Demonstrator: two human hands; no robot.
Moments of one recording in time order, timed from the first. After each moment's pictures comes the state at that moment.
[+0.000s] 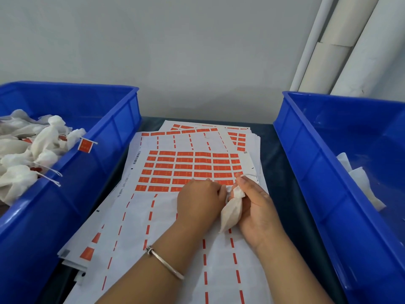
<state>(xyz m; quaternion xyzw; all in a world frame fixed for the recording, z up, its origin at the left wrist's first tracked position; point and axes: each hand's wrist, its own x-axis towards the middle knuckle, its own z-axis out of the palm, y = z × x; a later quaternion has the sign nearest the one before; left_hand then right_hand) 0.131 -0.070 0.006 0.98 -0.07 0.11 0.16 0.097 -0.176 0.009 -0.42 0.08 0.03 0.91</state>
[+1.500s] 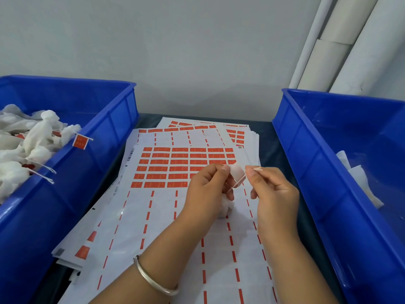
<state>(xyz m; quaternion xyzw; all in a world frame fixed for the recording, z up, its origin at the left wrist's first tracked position) 0.098 -0.078 0.049 0.67 0.02 -0.02 0.74 0.081 -0.182 0.037 -0.68 0.07 -0.27 0.67</state>
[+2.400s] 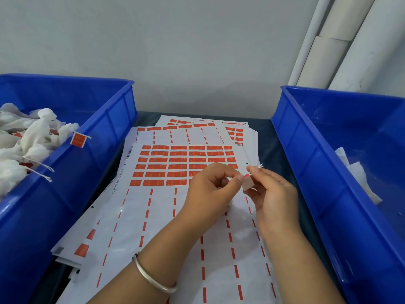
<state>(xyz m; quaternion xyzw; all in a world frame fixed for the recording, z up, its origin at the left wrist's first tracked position) 0.095 -0.076 0.045 0.75 -0.12 0.04 0.65 0.084 -0.187 0.040 -0.59 0.15 -0.15 0.78</state>
